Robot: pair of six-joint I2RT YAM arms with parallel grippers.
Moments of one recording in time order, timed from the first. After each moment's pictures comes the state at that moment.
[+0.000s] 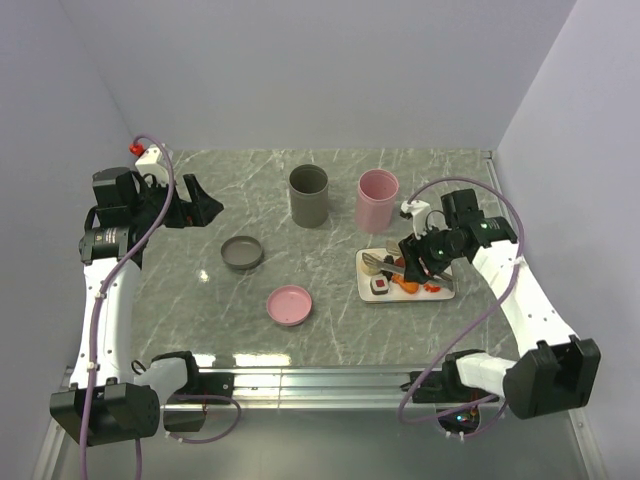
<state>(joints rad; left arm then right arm) 0.15 1.06 1.17 -0.60 0.59 -0.13 0.16 1.18 1.08 -1.03 -0.41 -0.43</state>
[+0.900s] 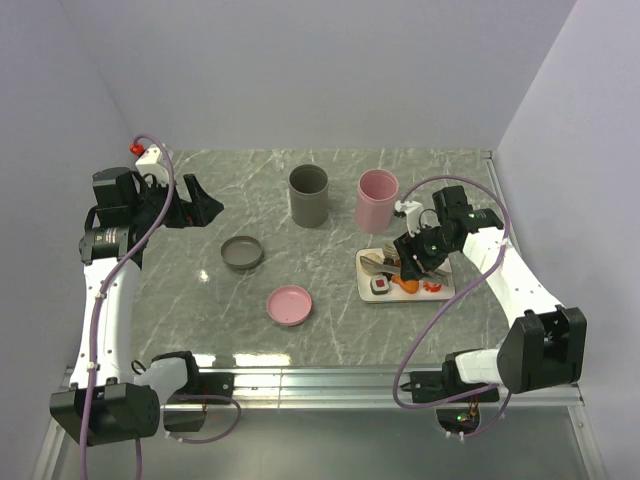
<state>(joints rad) 0.15 1.06 1.17 -0.60 0.59 -0.13 0.16 1.32 1.07 -0.98 -0.42 -0.45</state>
